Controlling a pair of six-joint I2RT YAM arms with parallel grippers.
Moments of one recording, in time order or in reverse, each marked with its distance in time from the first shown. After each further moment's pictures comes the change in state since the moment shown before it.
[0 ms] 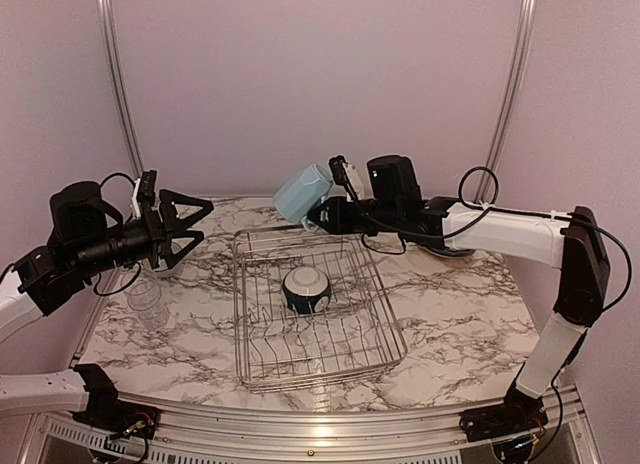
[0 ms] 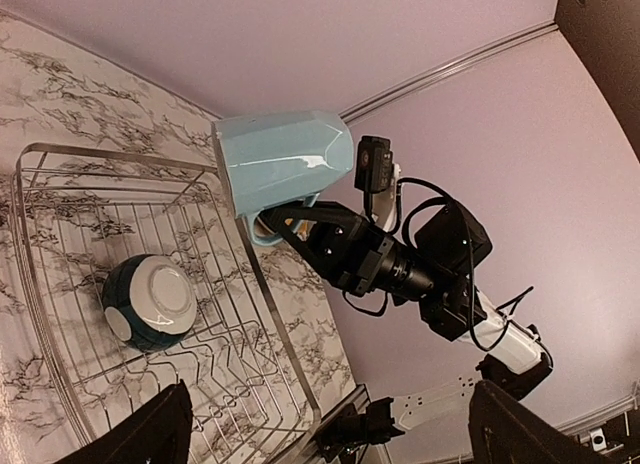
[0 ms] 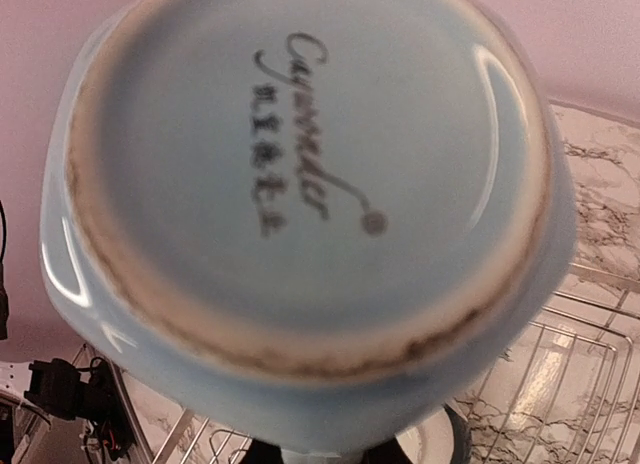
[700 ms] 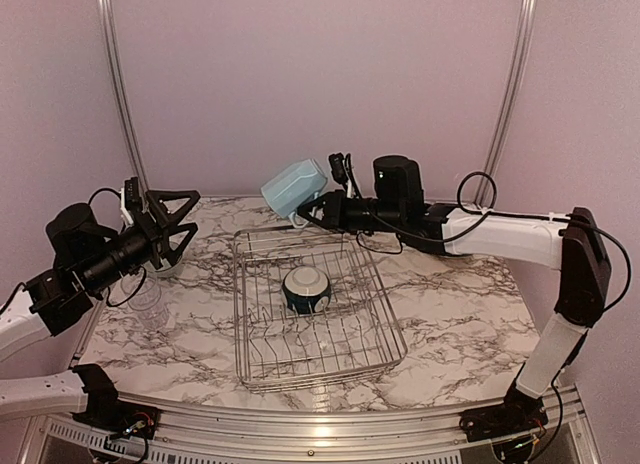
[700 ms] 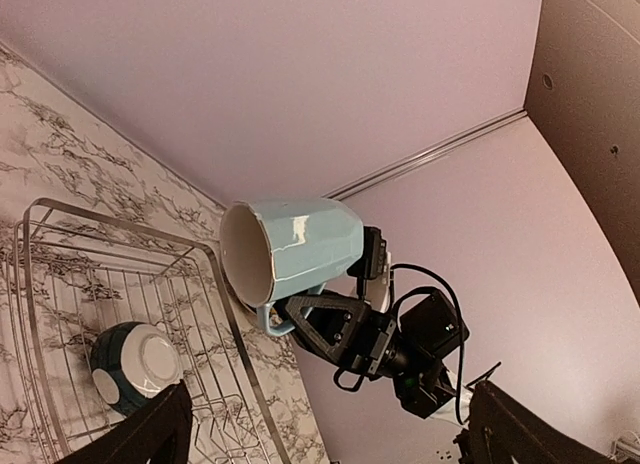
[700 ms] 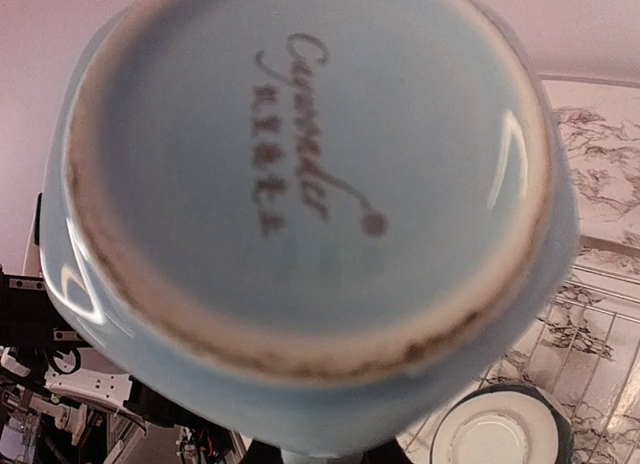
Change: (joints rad) left arm -0.023 -0.071 -0.174 0.283 -0.195 -0.100; right arm 0.006 -0.006 -0.046 0.195 -0.182 0.220
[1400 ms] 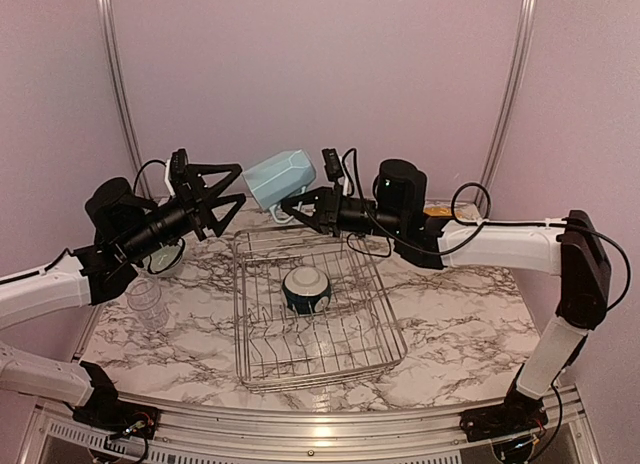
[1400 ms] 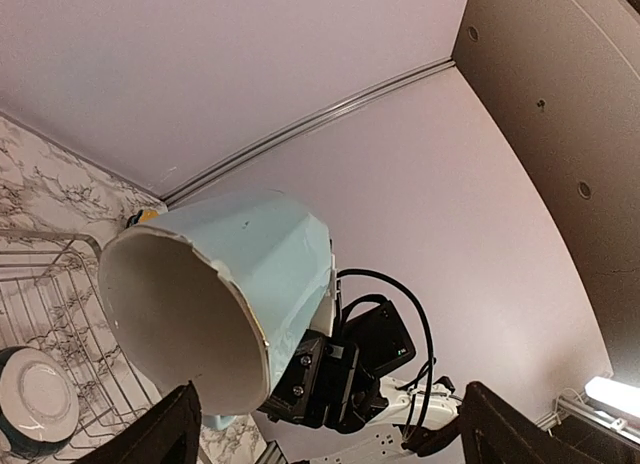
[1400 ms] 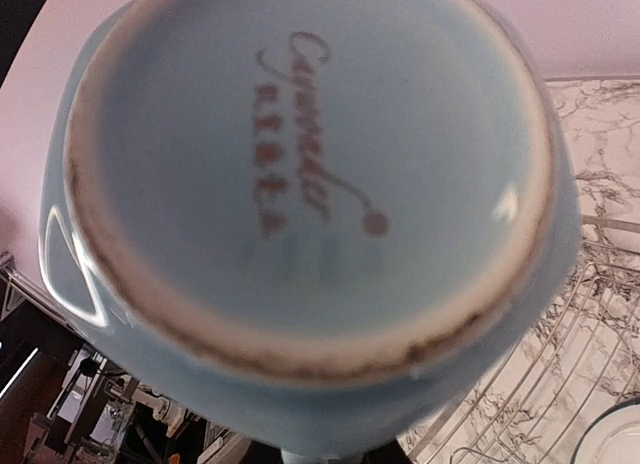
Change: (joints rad) left arm 0.000 0.364 0.099 0.425 0.219 -0.074; right arm 0.056 -0.011 -0.072 0.304 -0.116 0.227
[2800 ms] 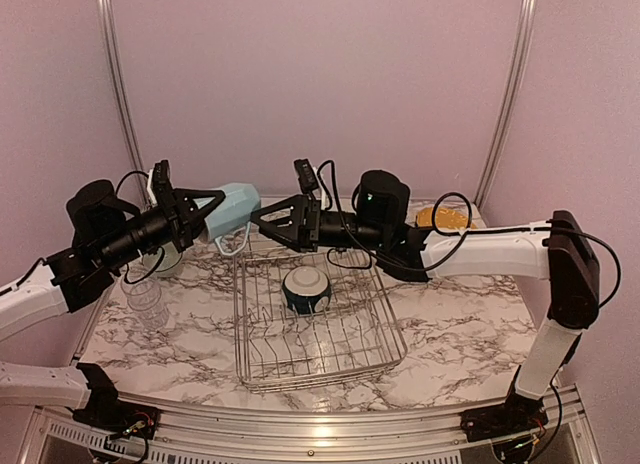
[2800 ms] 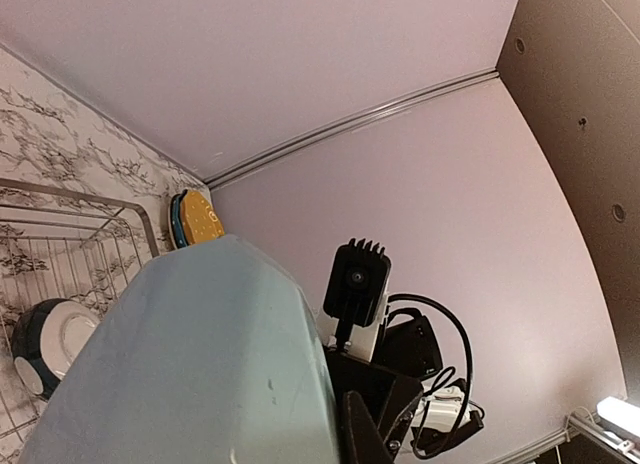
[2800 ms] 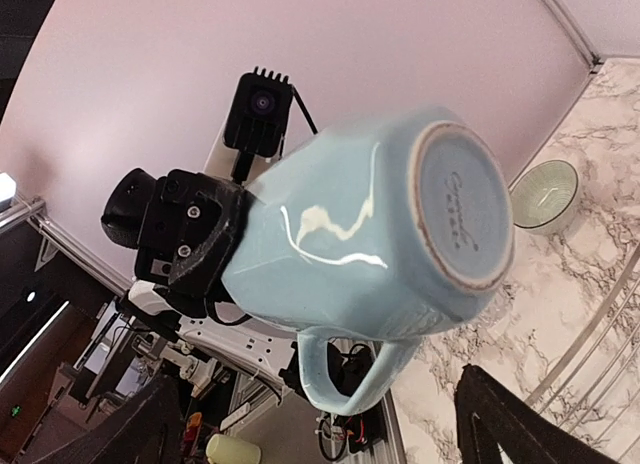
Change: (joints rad) left arm 0.014 -0.136 -0.002 -0.237 -0.029 -0.018; right arm 0.098 0.061 0.021 0.114 -0.062 0.036
